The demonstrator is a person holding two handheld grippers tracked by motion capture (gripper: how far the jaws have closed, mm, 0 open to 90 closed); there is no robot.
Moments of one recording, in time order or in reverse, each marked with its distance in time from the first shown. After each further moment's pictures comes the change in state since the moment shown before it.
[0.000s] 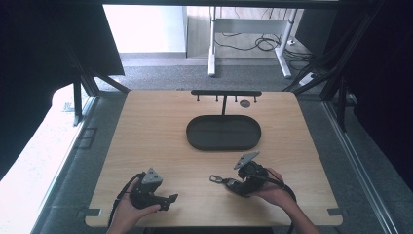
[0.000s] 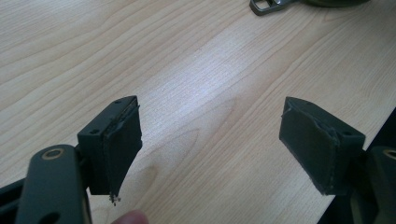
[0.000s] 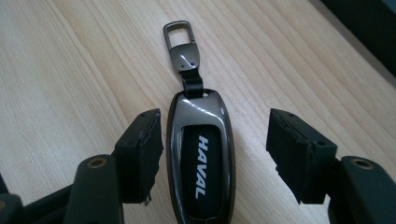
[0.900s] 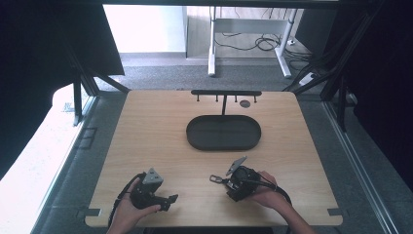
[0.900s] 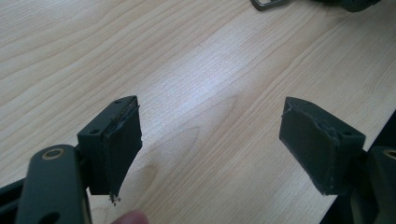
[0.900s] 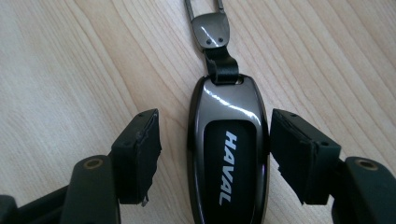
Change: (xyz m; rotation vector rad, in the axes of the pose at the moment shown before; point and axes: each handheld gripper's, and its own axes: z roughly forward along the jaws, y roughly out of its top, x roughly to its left) left arm 0.001 -0.001 0.003 0.013 -0.002 0.004; right arm 0.013 0.004 0.022 0.121 -0.002 -0.058
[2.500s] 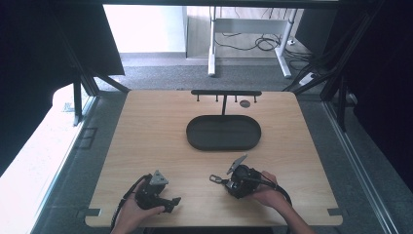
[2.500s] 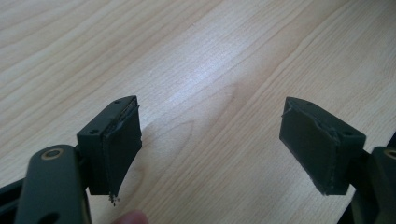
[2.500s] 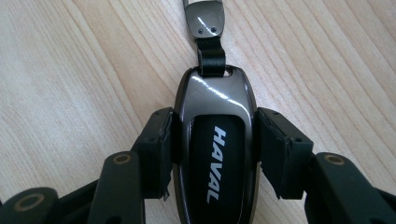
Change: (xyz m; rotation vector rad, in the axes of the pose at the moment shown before) left arm -0.004 -0.002 0.020 0.064 -0.009 0.024; right arm -0.006 -0.001 0.003 0.019 0.033 0.020
